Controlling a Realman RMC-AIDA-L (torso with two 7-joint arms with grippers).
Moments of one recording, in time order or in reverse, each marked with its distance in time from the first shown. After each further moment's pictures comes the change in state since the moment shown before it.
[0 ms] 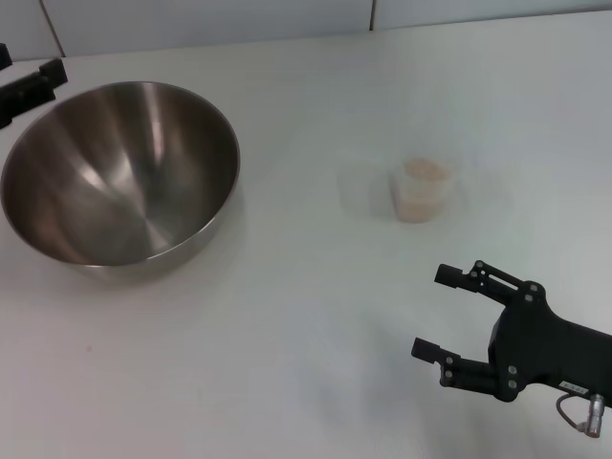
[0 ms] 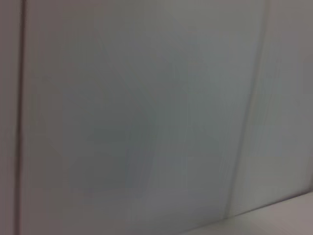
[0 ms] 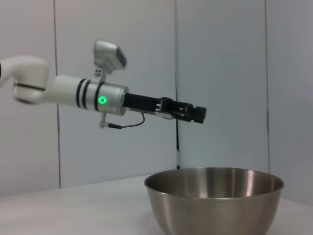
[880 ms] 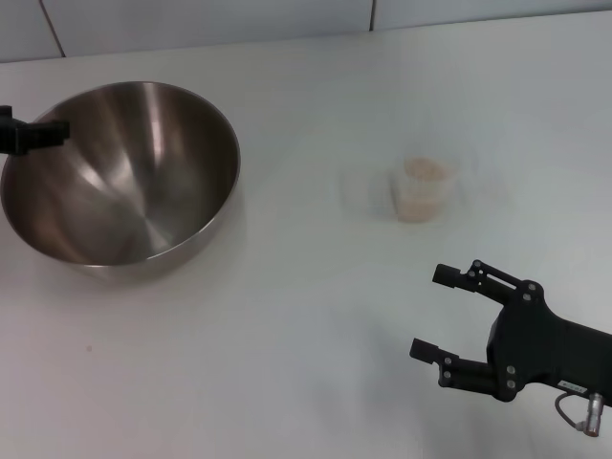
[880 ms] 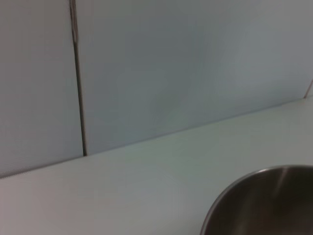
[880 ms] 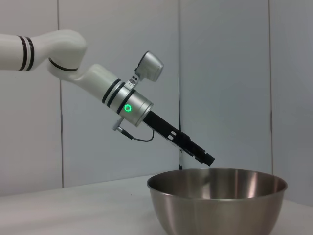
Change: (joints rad) left arm -0.181 -0.006 -0.019 0.008 0.627 -0.026 -0.442; right arm 0.005 0.000 -0.003 -0.004 -0.003 -0.004 0.000
